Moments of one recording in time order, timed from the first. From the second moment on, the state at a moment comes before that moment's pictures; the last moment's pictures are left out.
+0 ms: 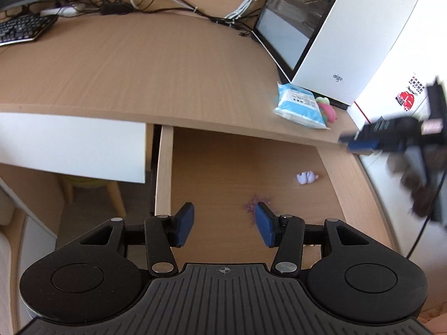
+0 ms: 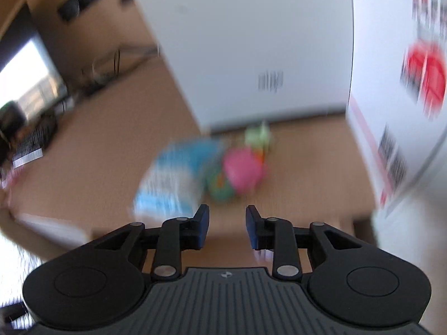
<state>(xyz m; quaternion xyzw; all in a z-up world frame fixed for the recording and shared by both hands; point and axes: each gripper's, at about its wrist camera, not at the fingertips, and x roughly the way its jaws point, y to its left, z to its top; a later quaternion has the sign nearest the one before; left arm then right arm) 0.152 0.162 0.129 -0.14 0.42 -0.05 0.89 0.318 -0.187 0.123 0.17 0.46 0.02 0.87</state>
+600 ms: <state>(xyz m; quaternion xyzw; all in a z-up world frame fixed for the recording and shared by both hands) 0.161 0.127 0.147 -0.09 0.45 -0.02 0.89 0.342 -0.157 -0.011 0.08 0.51 -0.04 0.85</state>
